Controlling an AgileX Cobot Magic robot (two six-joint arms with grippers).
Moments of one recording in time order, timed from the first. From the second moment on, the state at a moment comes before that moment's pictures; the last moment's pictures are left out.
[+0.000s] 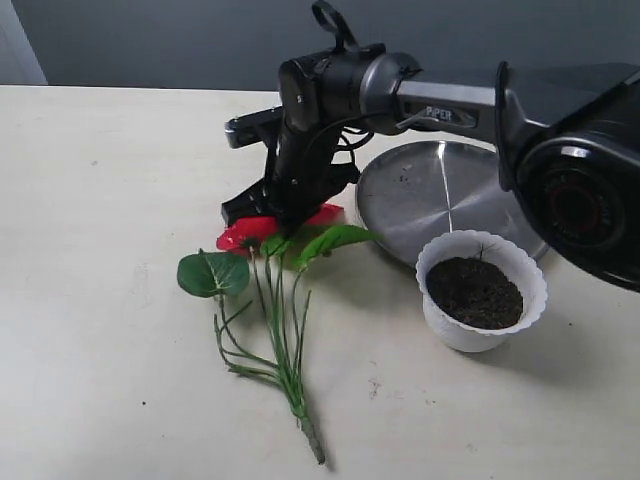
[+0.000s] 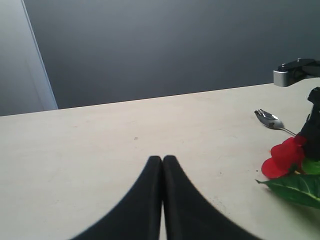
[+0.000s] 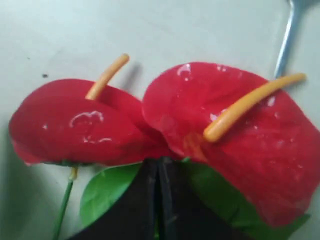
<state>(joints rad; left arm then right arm) -0.10 0.00 0.00 0.00 0.17 0.06 0.81 2.35 -1.87 0.11 0.91 0.05</state>
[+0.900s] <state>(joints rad) -0.10 0.00 0.00 0.00 0.17 0.06 0.80 2.37 -2.16 -0.12 1.11 0.15</state>
